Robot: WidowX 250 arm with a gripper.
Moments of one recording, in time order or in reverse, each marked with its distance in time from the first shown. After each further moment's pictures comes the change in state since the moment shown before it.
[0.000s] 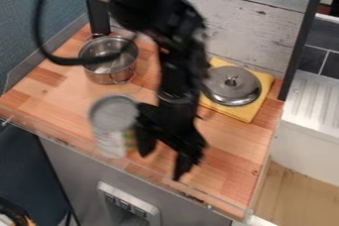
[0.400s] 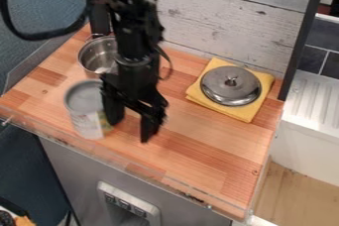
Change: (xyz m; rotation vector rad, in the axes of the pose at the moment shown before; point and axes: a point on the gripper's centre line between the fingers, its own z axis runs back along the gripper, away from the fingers) arm 0.009 0.064 0.008 0.010 -0.008 0.087
